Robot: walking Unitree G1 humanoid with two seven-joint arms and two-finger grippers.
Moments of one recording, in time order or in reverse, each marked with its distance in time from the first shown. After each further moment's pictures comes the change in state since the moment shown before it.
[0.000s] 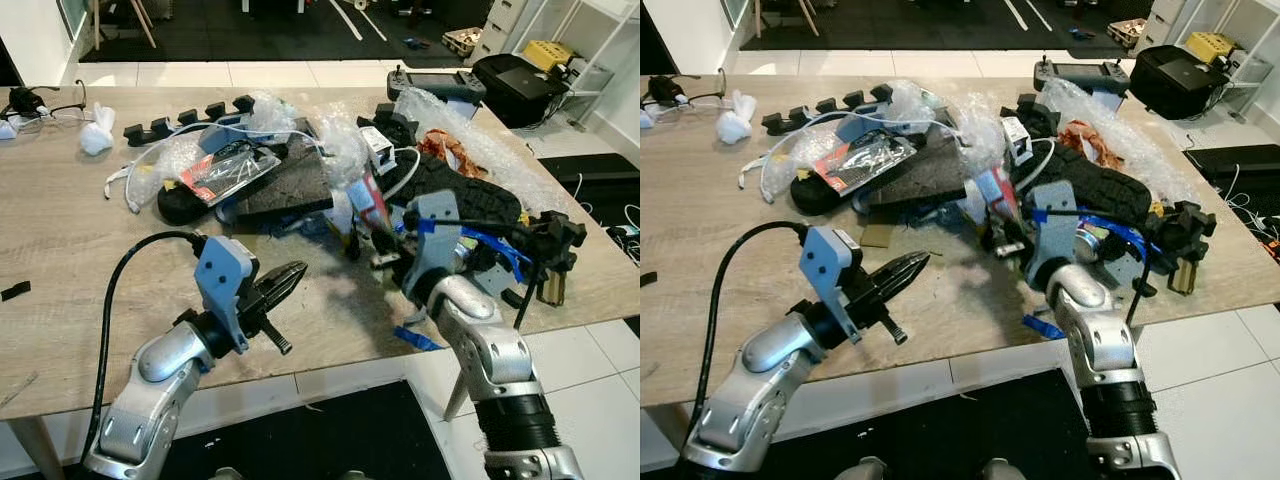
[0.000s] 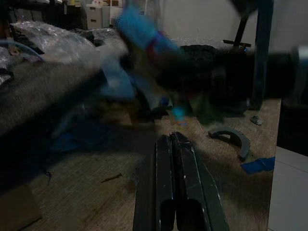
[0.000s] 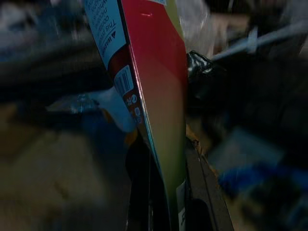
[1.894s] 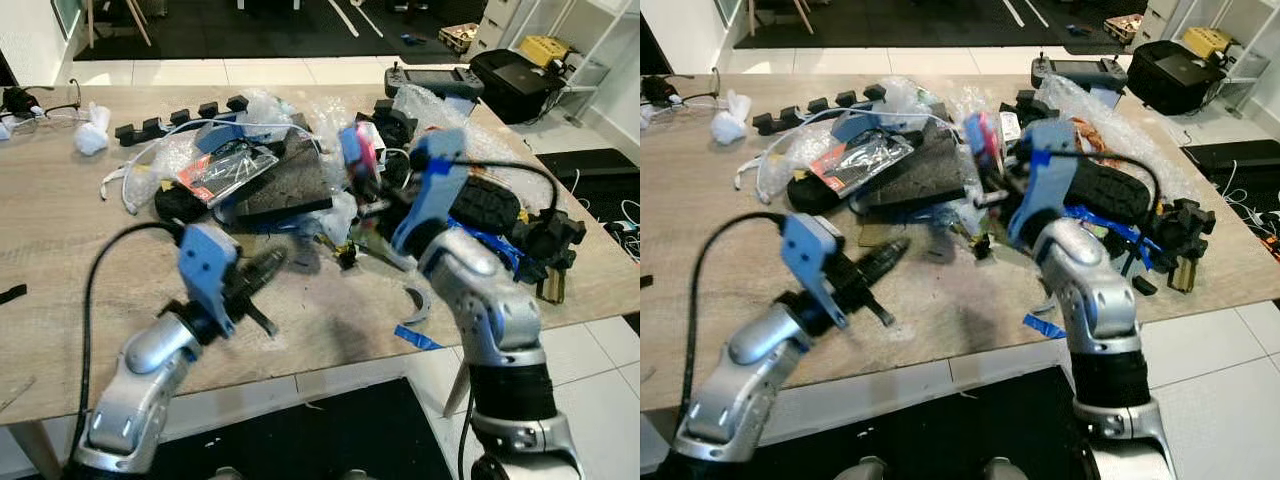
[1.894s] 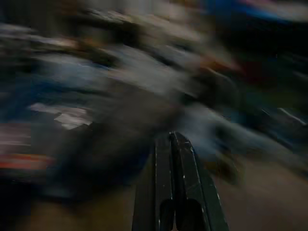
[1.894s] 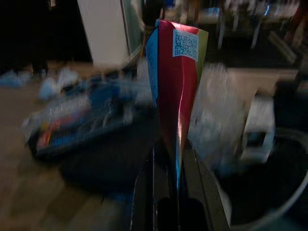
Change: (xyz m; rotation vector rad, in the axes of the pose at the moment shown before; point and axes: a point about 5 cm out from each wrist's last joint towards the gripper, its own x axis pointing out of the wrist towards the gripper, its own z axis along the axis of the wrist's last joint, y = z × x) left arm -0.001 0.040 0.022 0.067 -0.090 0.294; right arm 0.010 0.020 0.062 0.054 -0.179 0.130
